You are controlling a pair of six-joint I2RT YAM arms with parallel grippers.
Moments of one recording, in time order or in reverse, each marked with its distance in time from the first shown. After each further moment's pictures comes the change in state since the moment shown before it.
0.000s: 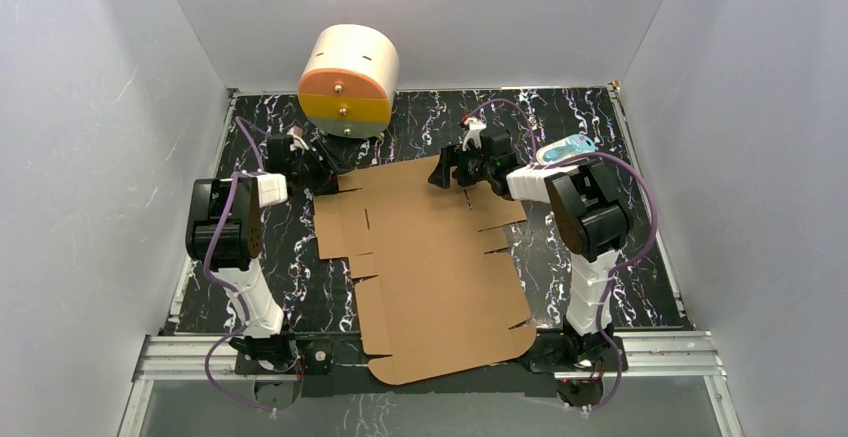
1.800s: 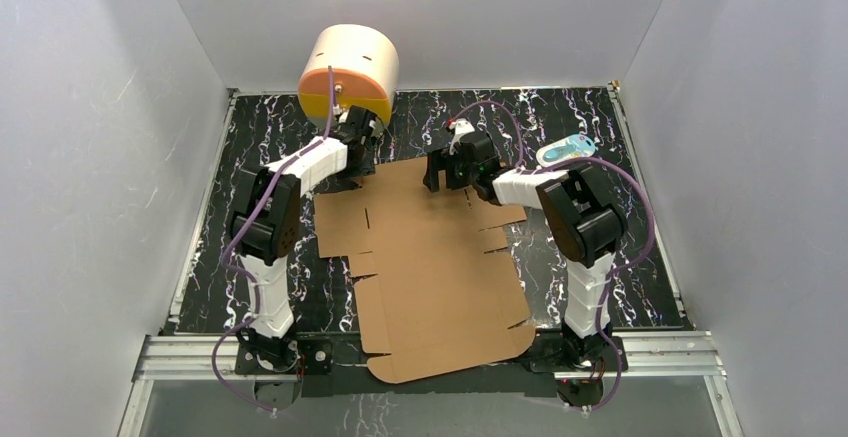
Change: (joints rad) left arm -0.384 0.133 0.492 -0.716 -0.818 0.275; right arm 0.105 -0.008 0.014 -0.031 0.286 -0.041
